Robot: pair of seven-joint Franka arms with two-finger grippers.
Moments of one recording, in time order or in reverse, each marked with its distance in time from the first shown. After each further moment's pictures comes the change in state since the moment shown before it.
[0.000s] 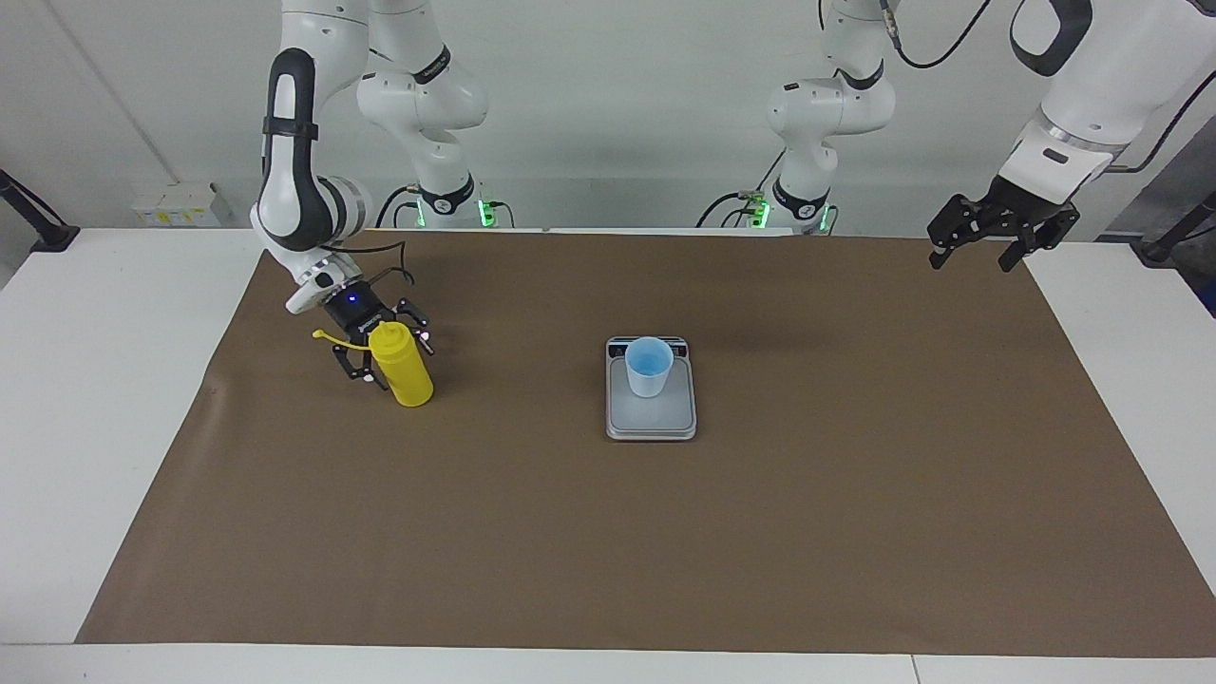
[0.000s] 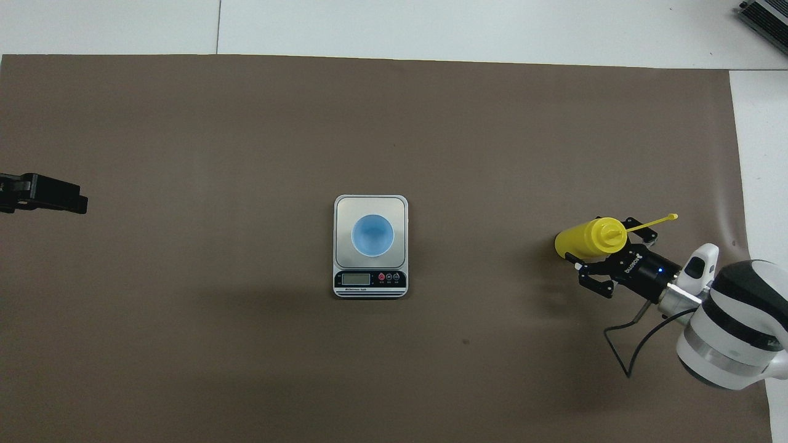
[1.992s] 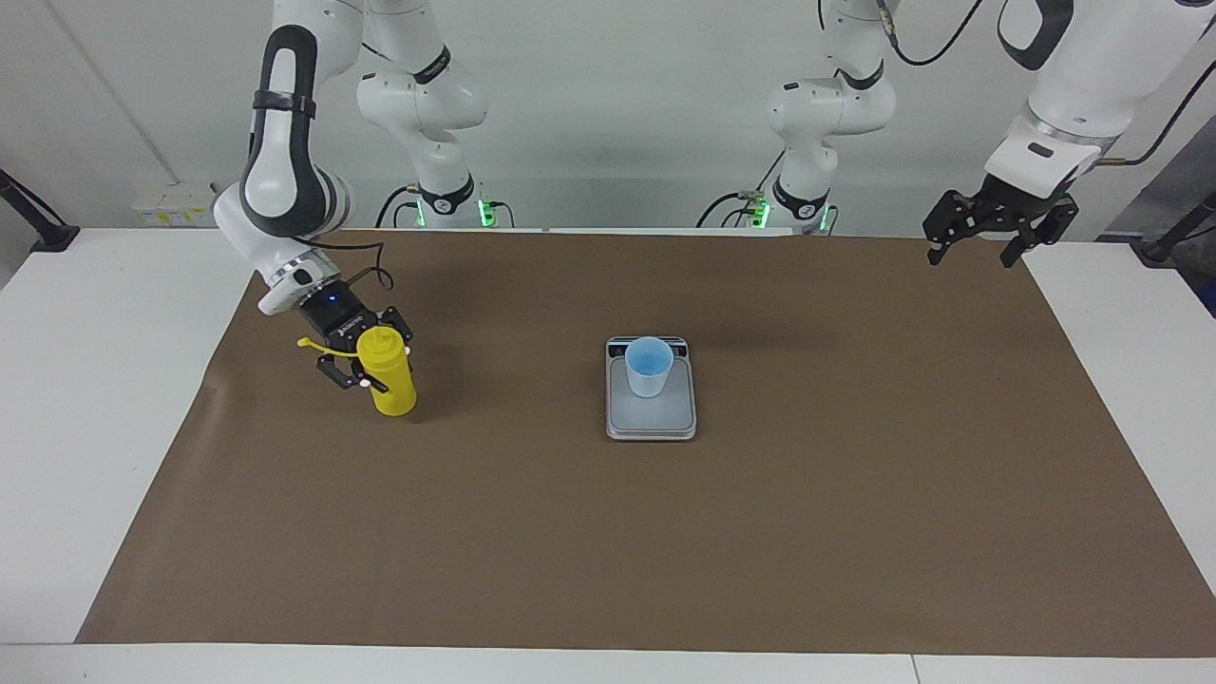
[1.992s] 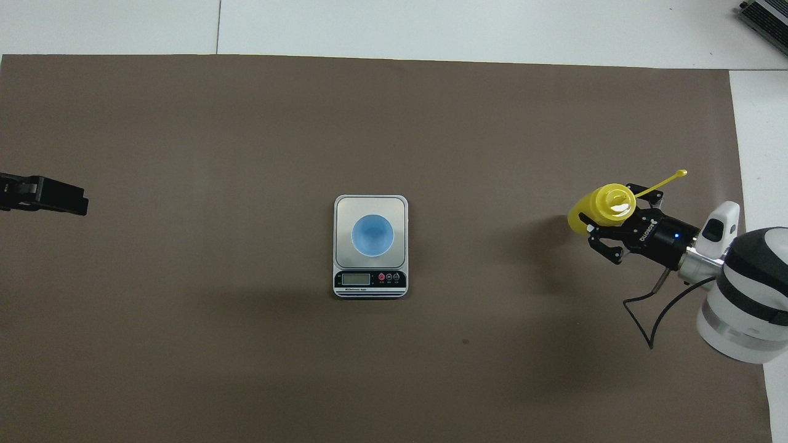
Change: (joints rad) left arm -0.015 0.000 -0.019 0.017 0.055 -0.014 0.009; right arm 0.008 0.002 0.002 0.166 -0.239 -0.013 0.139
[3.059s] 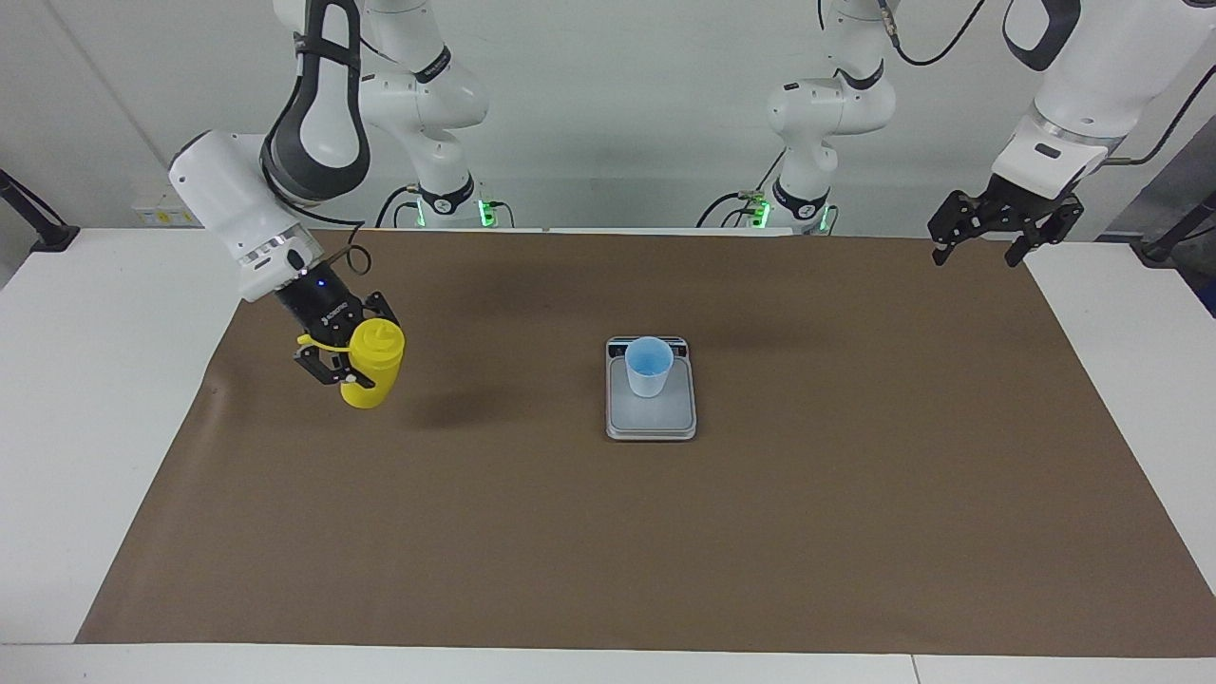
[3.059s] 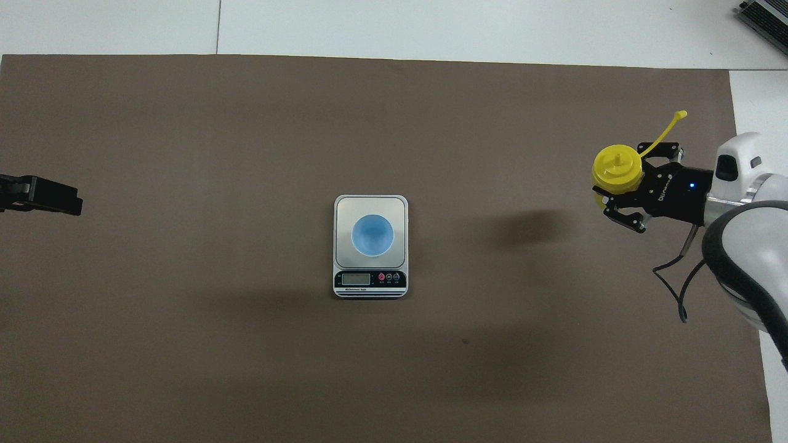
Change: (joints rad) left arm 0.019 0.000 0.003 -0.001 0.000 -0.002 0.000; right arm 0.086 -0.015 0.022 0.251 -0.716 -0.003 0.573
